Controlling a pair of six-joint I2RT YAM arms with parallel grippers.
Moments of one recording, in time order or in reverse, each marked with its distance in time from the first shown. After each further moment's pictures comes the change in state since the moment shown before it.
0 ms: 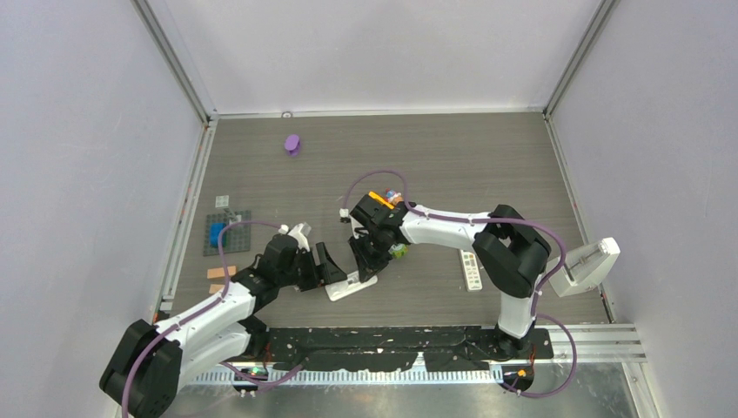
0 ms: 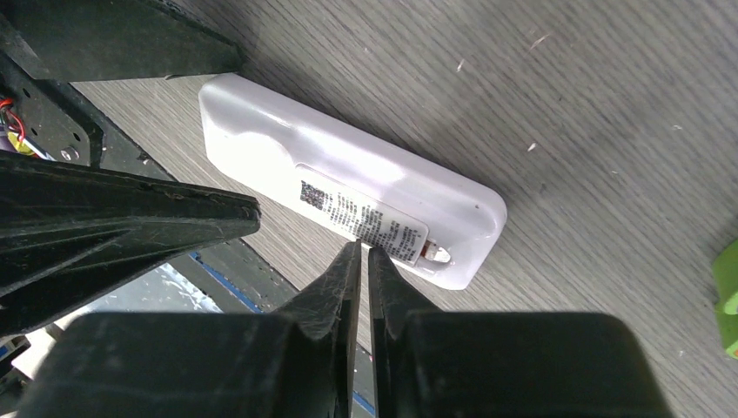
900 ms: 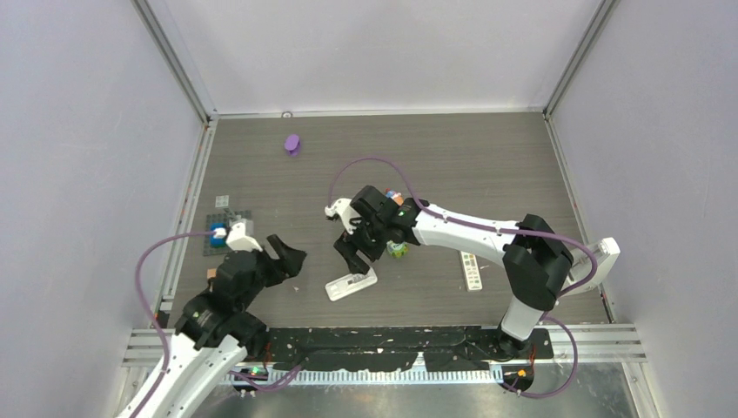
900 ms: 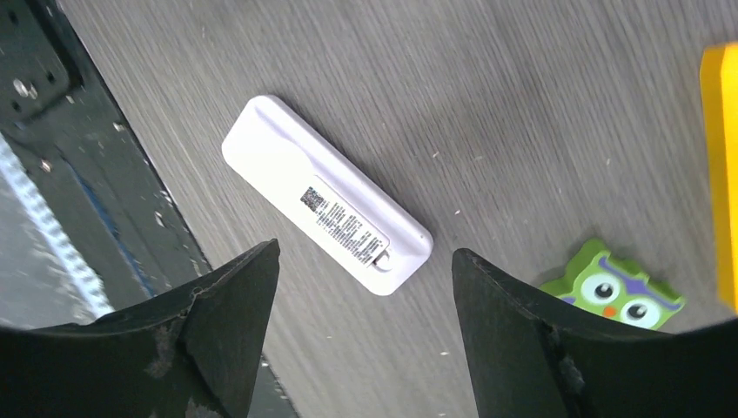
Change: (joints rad) left arm 0.000 -0.592 0.181 -0.597 -0.467 0.029; right arm 0.019 -0.145 0.023 0.052 0.079 -0.368
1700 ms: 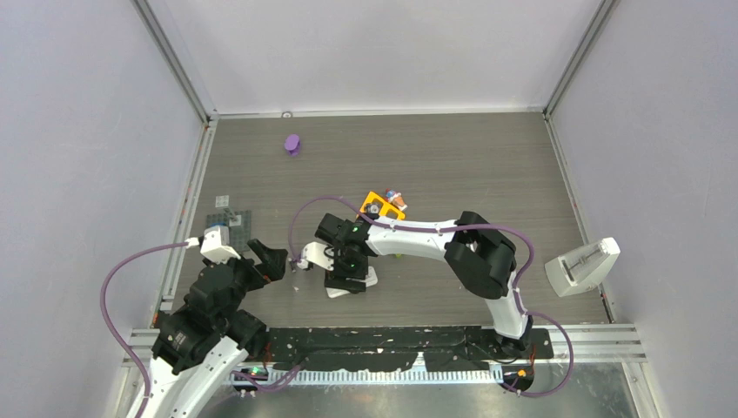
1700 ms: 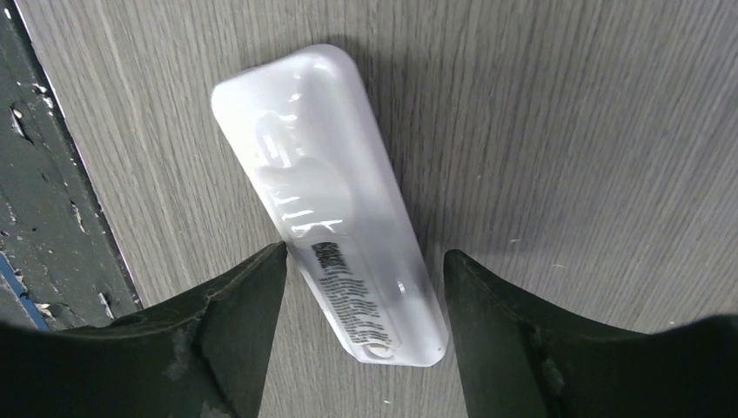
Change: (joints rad) left arm 0.000 -0.201 0.156 -0.195 -0.181 0.106; right arm 0.150 0.311 0.225 -0.227 0.072 -0.500
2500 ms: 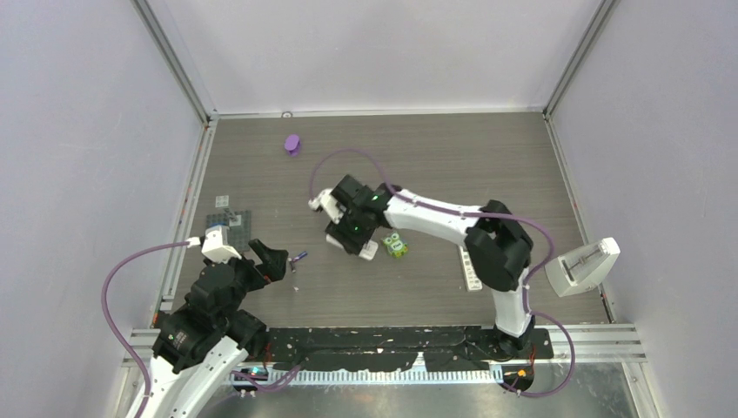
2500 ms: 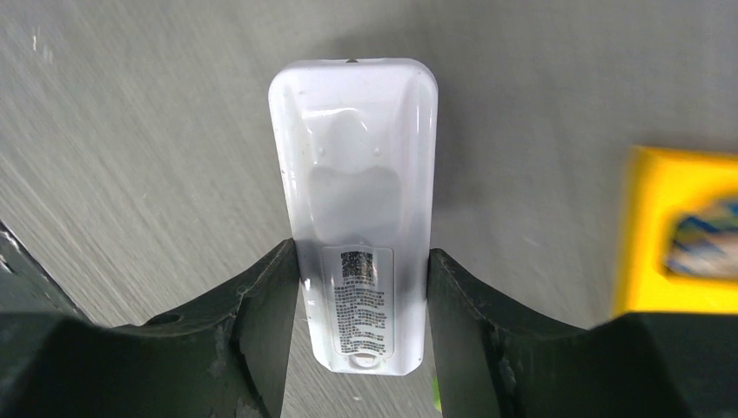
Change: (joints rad) left arm 0.000 0.008 0.000 -0.009 0.002 -0.001; right arm -0.136 -0.032 0.059 0.076 0.080 0.278
